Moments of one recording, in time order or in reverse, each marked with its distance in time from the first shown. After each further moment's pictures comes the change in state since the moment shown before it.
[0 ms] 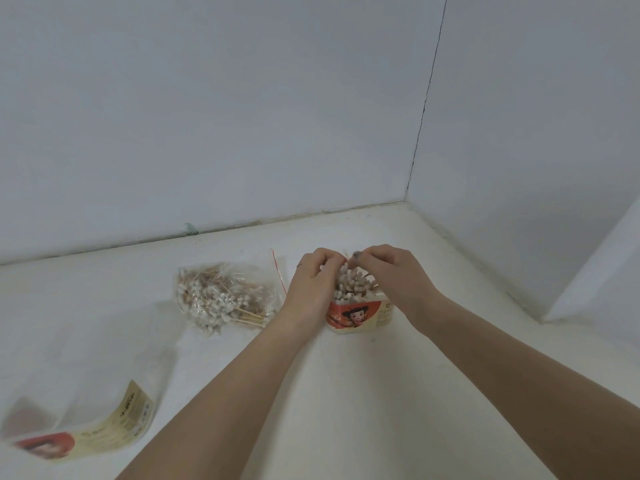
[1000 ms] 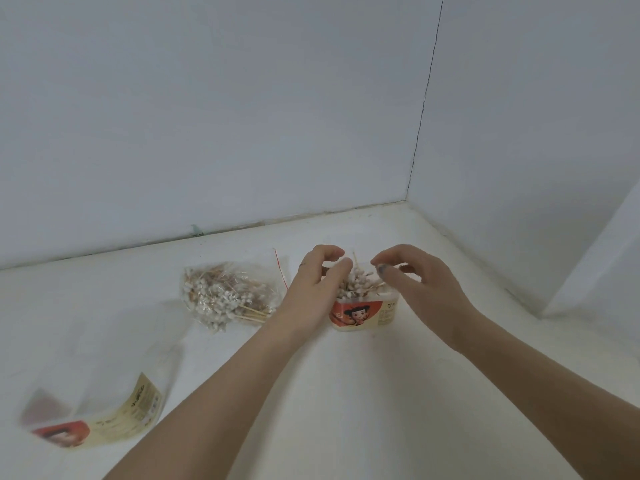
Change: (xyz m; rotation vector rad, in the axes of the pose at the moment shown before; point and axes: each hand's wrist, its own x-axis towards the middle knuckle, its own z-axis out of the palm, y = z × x) left_hand -0.022 0.009 -0.011 0.086 -0.111 0.085; right_hand -0.038 0.011 -0.030 -0.102 0.037 -0.264
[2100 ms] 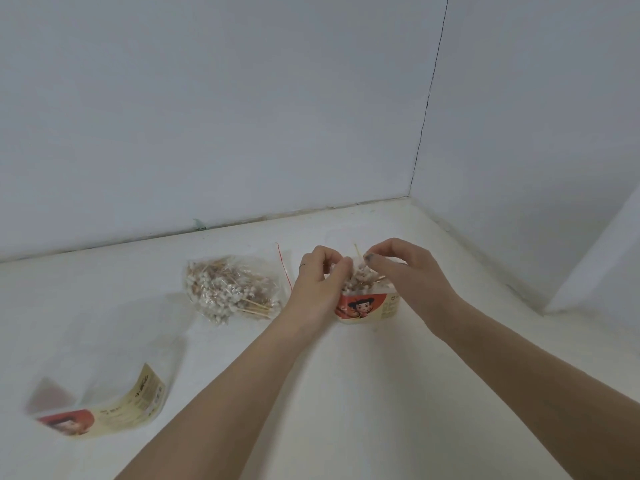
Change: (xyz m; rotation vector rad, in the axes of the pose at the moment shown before) left_hand 0.003 -0.013 0.011 -0.051 0.087 -0.022; right_hand 0.016 0.001 0.016 0.203 0.013 0.174
